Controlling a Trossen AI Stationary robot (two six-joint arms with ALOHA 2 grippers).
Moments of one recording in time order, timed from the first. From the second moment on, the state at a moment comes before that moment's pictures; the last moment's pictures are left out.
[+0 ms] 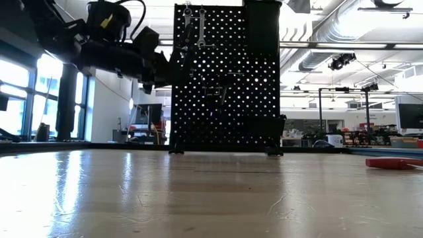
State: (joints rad) left arm 0.24 1.38 0.42 0.83 -0.03 -0.13; right arm 0.56 1.51 0.90 0.59 0.82 -0.32
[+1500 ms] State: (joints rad) left arm 0.22 1.36 0.52 0.57 -0.07 -0.02; right arm 0.55 1.51 0.90 0.49 0.82 -0.27
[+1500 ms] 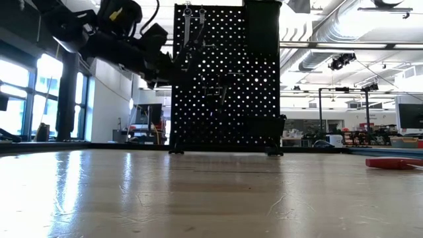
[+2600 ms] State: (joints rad) left arm 0.29 1.29 0.52 0.46 -0.01 -0.03; right arm 0.55 1.51 0.90 0.47 0.82 -0.27
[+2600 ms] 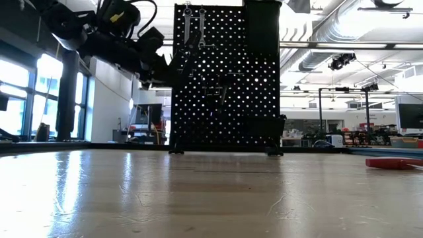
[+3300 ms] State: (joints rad) left arm 0.35 1.29 0.52 0.47 -0.02 -0.04; right arm 0.54 1.51 0.90 0.46 0.82 -0.26
